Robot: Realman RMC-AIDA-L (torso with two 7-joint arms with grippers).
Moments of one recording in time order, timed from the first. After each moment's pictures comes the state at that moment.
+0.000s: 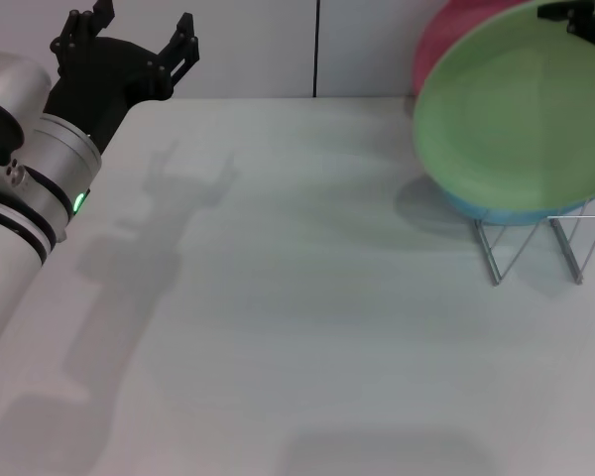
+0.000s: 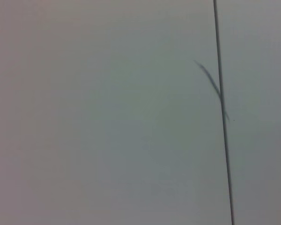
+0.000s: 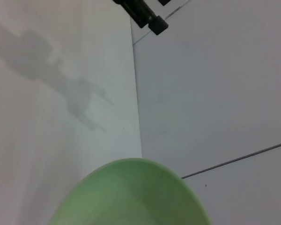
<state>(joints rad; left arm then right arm) -0.17 -2.07 -1.19 -1.26 2.57 0.34 0.32 0.63 2.07 -0.85 -1.85 -2.42 -1.69 1.46</state>
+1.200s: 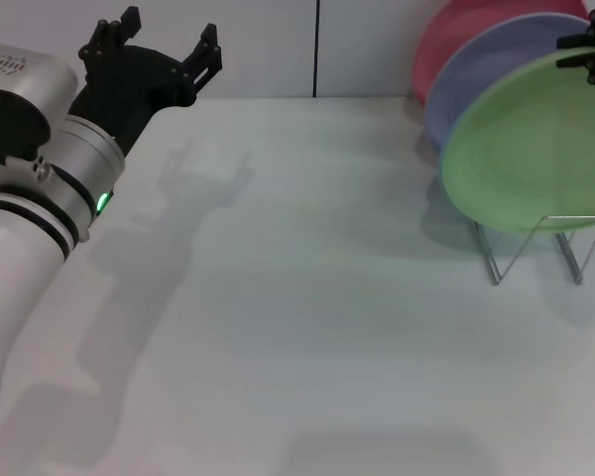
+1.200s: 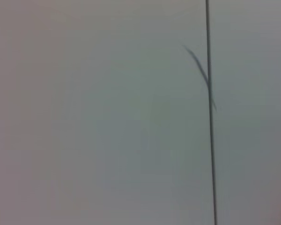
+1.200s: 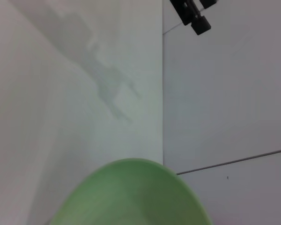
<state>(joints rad) -0.23 -2.07 -1.18 -1.20 2.57 0.33 0.27 0.53 2.08 -0.85 -1.84 -2.38 -1.68 1.26</state>
